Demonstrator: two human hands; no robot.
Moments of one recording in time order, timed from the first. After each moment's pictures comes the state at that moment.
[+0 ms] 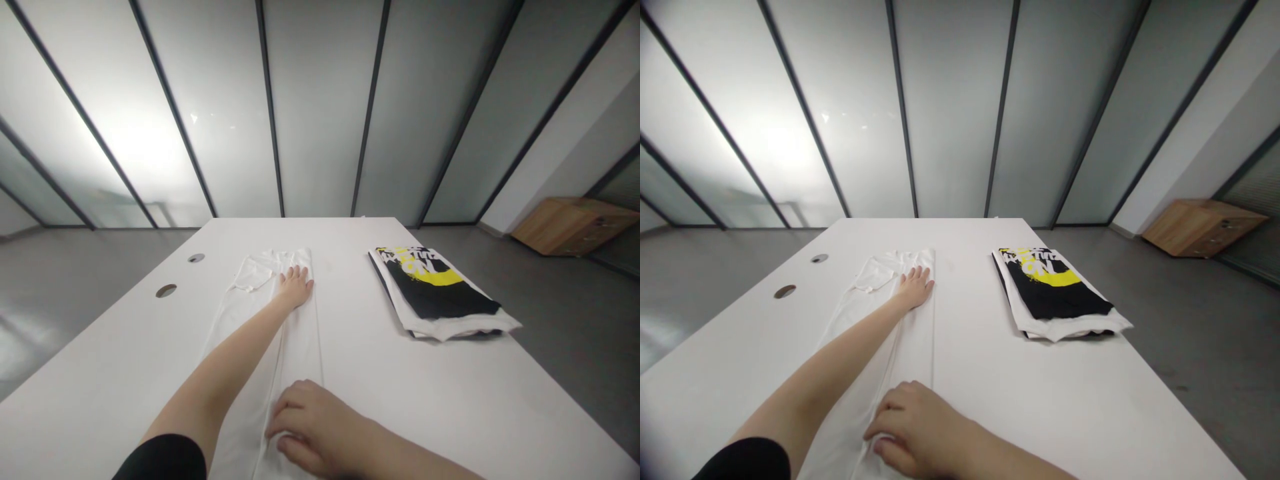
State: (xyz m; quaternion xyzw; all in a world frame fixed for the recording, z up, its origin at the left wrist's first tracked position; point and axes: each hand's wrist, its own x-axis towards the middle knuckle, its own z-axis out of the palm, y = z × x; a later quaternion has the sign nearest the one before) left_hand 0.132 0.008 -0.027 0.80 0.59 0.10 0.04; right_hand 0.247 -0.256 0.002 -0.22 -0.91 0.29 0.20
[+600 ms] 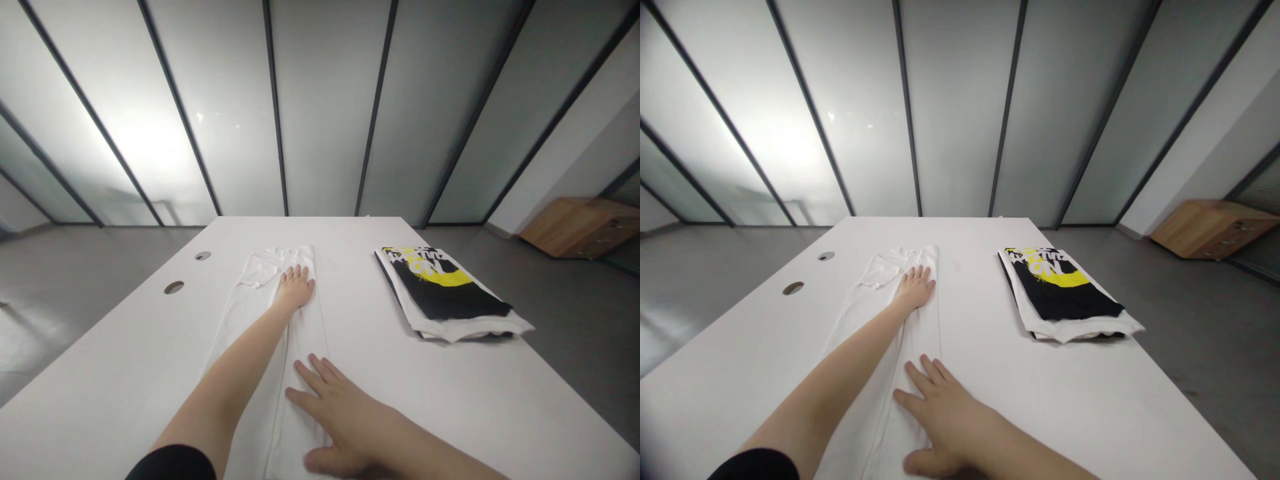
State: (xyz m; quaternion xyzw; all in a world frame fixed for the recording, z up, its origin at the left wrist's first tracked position) left_hand 0.120 0.003 -0.031 0.79 0.60 0.11 0.05; right_hand 0.281 -0.252 0.019 -0.32 -0.89 0.32 0.04
